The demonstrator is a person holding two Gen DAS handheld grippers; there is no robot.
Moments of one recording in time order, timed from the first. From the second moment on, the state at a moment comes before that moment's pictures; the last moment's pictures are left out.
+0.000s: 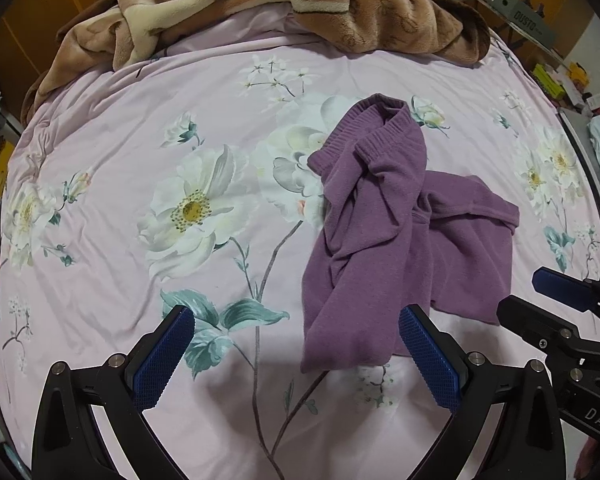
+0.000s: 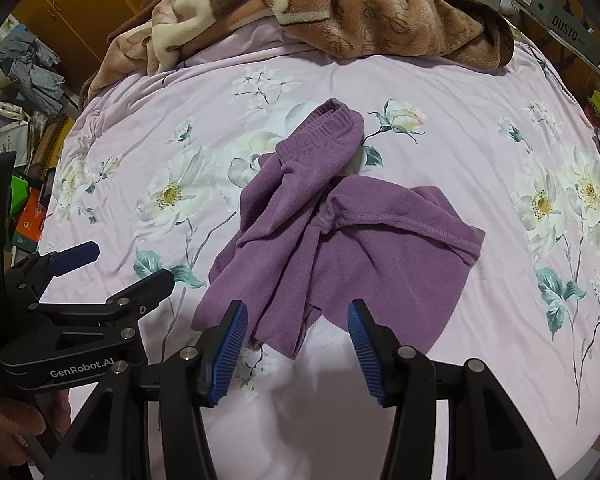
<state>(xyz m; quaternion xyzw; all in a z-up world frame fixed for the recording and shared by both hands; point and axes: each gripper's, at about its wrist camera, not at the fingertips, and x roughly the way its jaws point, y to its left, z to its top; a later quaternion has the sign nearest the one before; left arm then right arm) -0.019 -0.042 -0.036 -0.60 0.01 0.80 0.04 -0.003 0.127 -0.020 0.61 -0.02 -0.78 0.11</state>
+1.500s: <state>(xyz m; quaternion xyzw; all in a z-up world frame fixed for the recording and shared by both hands) -0.022 -0.106 -0.074 -0.62 -0.03 0.78 0.00 -0.089 0.073 -0.072 0.60 0.03 -0.80 0.09</state>
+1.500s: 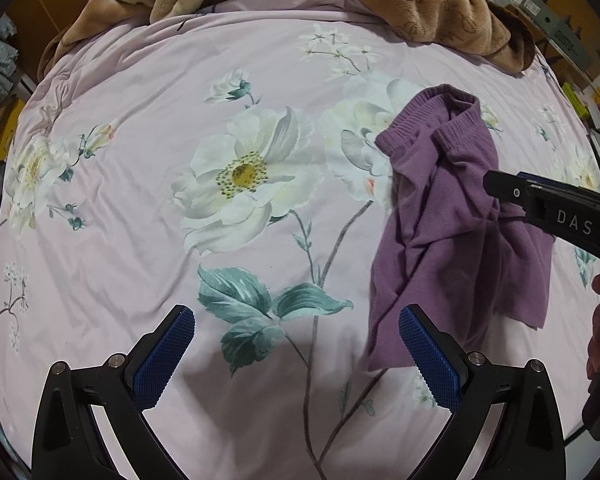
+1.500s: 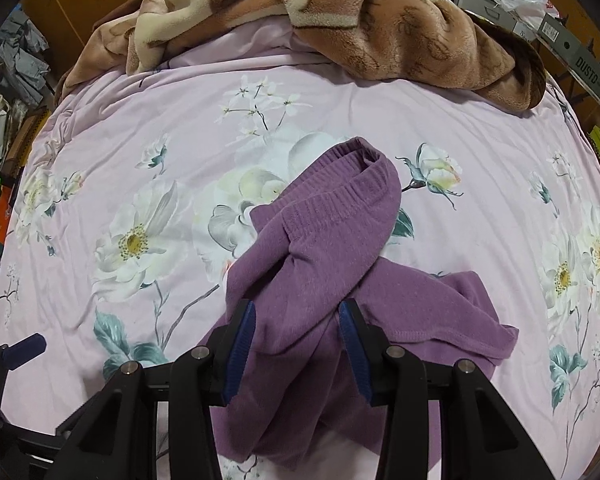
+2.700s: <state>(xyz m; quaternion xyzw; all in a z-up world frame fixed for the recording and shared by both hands) -0.050 -0.094 -0.073 -0.61 -0.03 0.79 -0.01 -0.064 0.148 -0.047 0.55 -0.06 -0.83 0.06</state>
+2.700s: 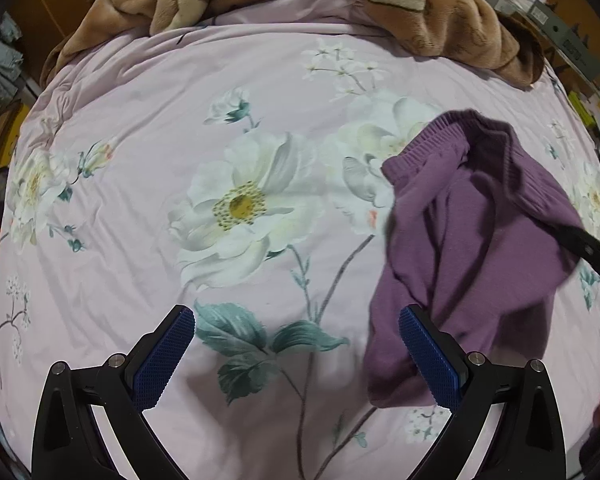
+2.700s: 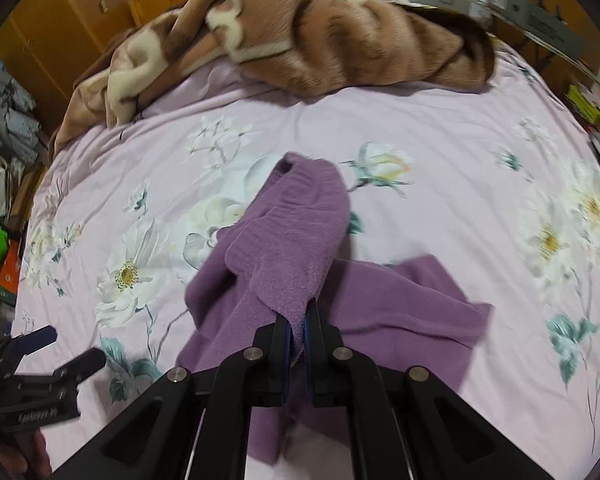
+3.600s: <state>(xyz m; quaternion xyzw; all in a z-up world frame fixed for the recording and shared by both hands) -0.154 -0.011 -0.122 -0.61 -0.03 0.79 0.08 -0.035 0.192 -0.079 0.57 -0.05 -0.82 0.09</state>
